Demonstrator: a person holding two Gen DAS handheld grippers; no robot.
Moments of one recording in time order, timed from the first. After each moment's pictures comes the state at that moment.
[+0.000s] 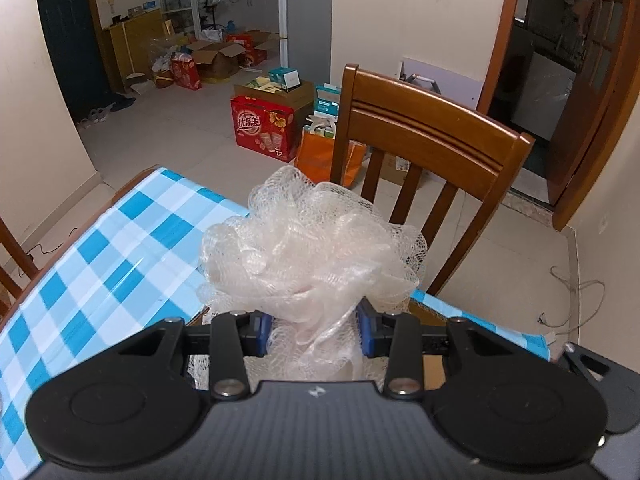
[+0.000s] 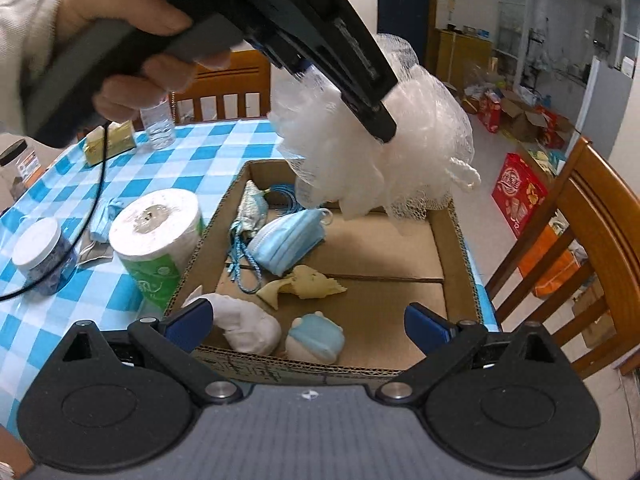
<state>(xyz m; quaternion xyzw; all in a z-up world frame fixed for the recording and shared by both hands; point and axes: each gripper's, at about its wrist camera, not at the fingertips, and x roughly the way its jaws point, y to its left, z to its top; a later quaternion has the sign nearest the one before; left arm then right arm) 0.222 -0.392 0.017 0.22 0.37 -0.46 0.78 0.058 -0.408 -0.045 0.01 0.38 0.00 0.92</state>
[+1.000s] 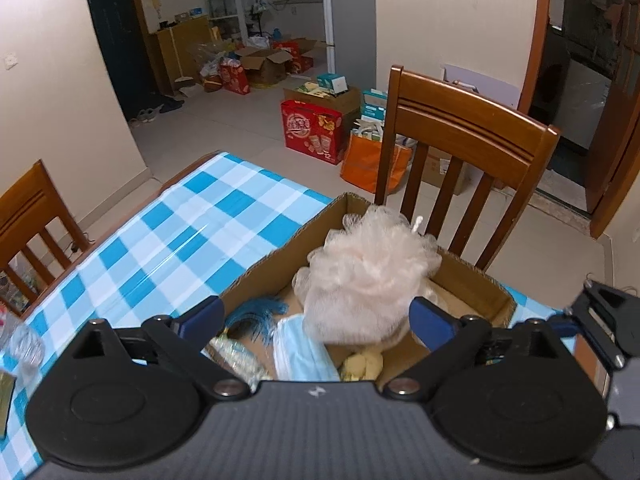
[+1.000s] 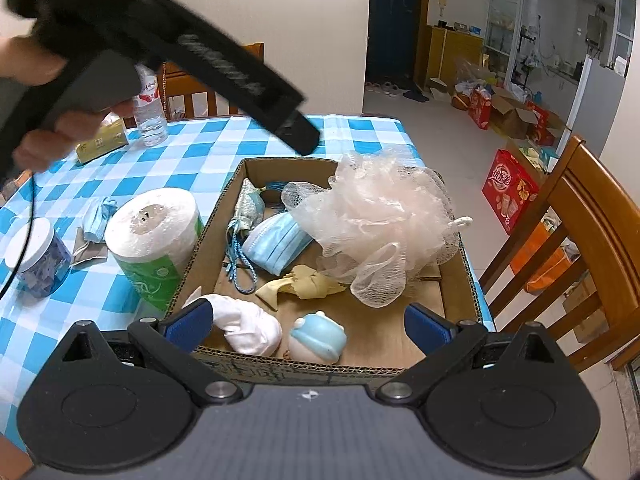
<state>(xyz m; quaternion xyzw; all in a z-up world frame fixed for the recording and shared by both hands) 0.185 -0.314 0.029 0.22 0.35 -0.40 0.82 0.060 -0.401 -0.045 0.01 0.39 -0.02 0.92</state>
